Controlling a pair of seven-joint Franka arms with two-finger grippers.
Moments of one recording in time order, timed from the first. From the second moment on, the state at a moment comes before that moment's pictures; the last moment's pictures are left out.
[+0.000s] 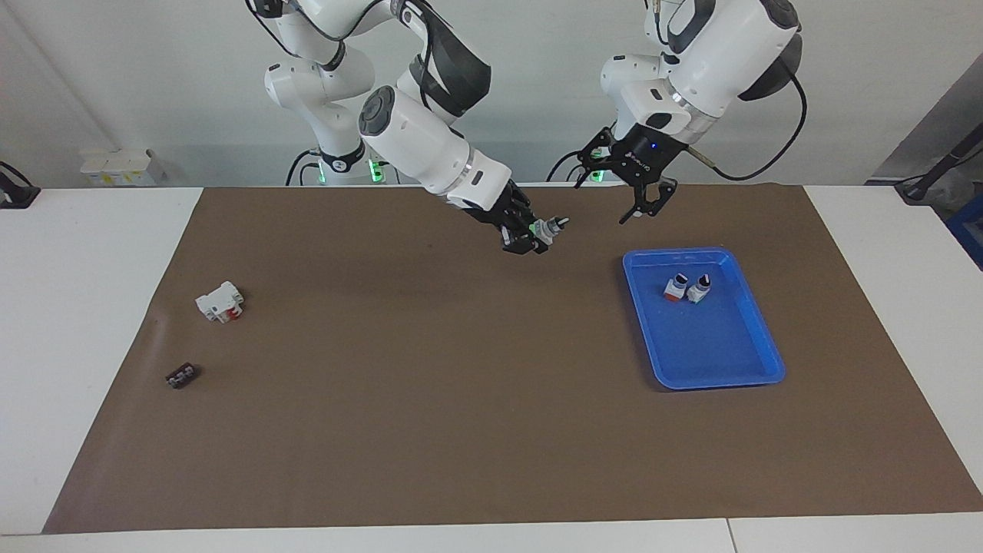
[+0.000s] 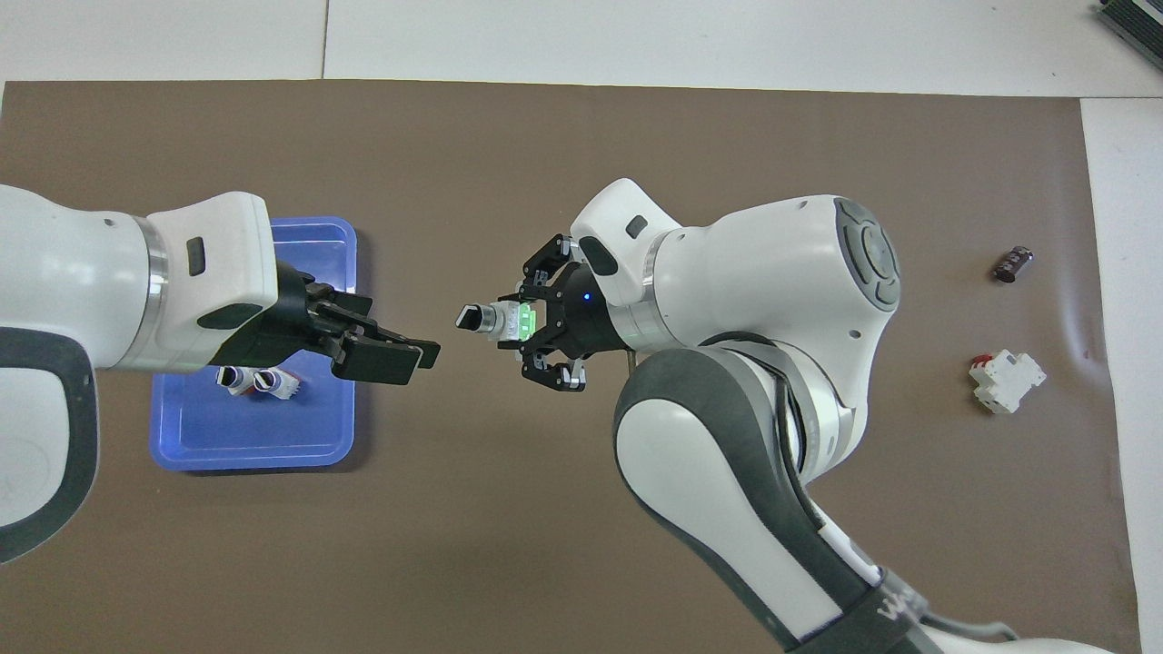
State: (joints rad) left arm -0.27 -0.12 -0.09 -1.83 -0.38 1.89 0.39; right arm 0.32 0.21 0.25 -1.72 0.71 2.22 -1.37
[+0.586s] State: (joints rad) left arm -0.24 -0.08 -0.07 -1.84 -0.66 1.95 0.53; right arm 0.32 0.21 0.25 -1.72 0.71 2.22 -1.37
